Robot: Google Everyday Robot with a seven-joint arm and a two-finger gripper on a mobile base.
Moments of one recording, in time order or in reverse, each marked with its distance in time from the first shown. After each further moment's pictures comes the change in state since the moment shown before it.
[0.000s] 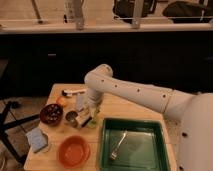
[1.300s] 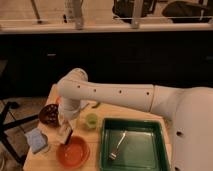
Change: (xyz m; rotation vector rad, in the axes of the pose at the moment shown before) arm -0.134 -0.002 -0.009 -0.048 -0.112 -0.431
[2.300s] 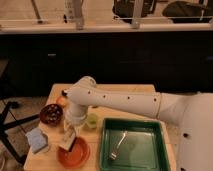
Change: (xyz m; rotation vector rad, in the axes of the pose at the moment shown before) arm -0.008 0.031 0.032 0.022 -0.098 0.020
